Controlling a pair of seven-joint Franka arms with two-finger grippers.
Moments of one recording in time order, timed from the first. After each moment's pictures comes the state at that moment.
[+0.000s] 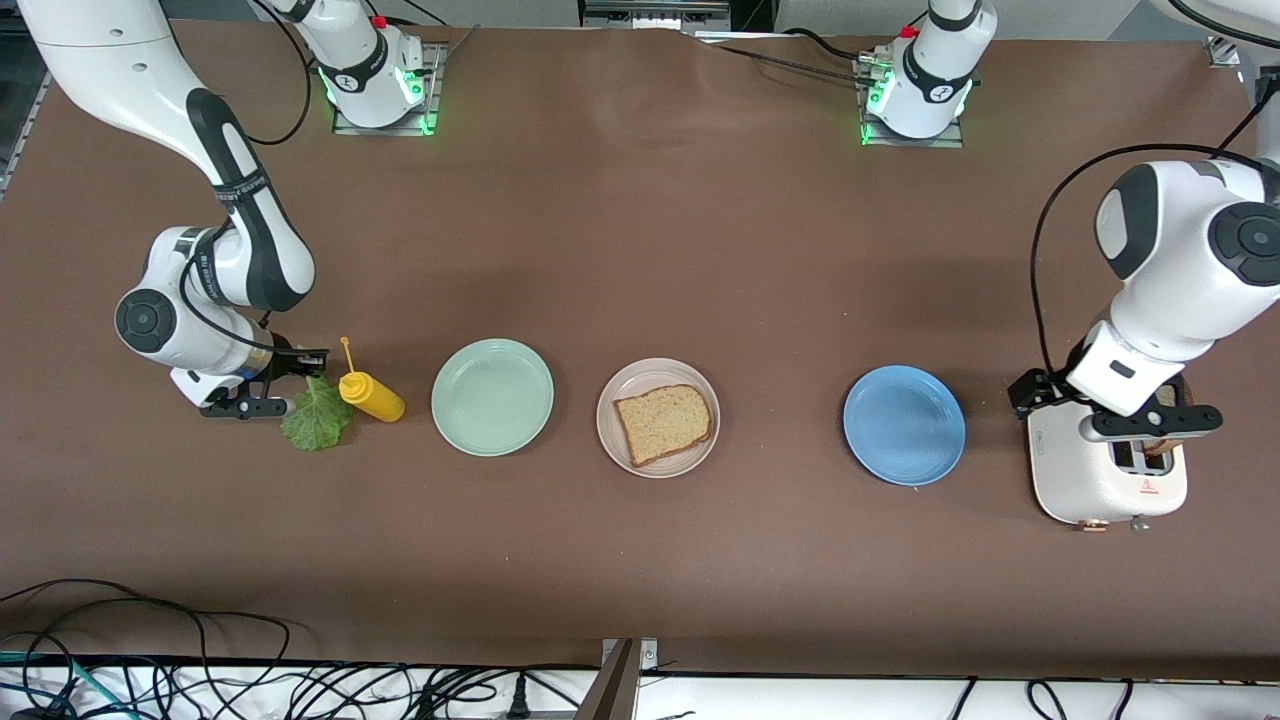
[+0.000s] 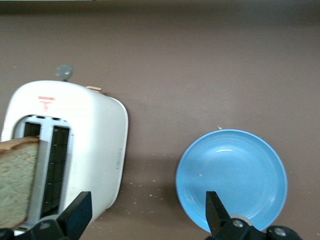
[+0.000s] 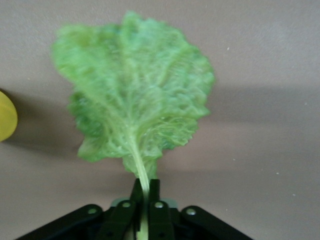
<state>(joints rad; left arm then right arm) -0.09 0.27 0.10 -1.81 0.11 2.22 -0.12 0.01 0.49 -0.04 -2.00 0.00 2.36 -0.06</state>
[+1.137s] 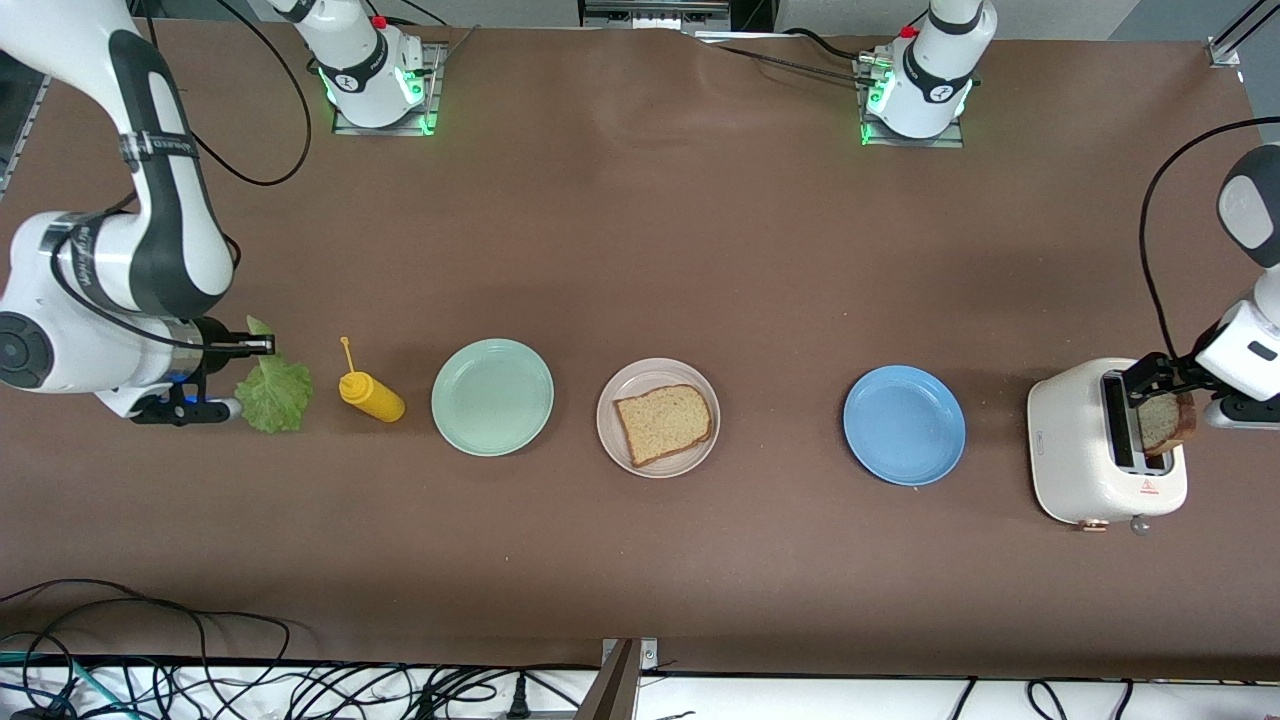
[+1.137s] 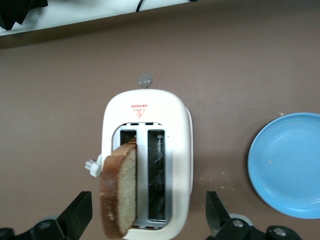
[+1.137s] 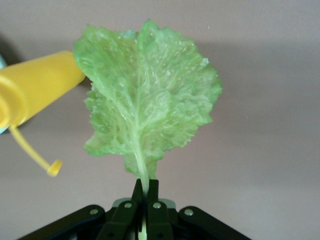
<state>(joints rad) 0.09 0.26 0.11 -1.75 0.12 2.18 0.23 0.01 0.41 -0.04 -1.66 0.02 1.71 -0.06</state>
